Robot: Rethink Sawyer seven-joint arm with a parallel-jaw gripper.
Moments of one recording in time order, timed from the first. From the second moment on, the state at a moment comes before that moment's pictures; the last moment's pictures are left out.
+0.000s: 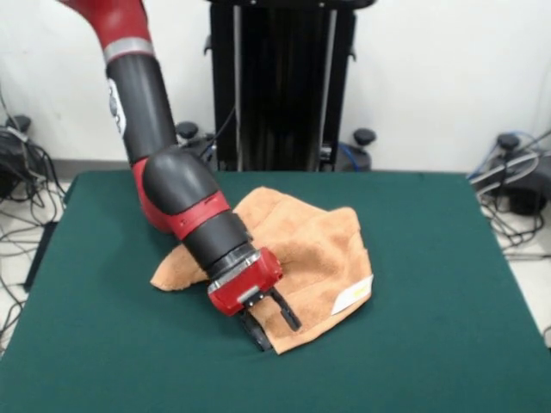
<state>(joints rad) -1.47 0.64 0.95 1.39 -0.68 0.38 0.78</state>
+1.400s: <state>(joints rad) -1.08 0.54 1.08 0.76 -0.42 1.40 0.52</state>
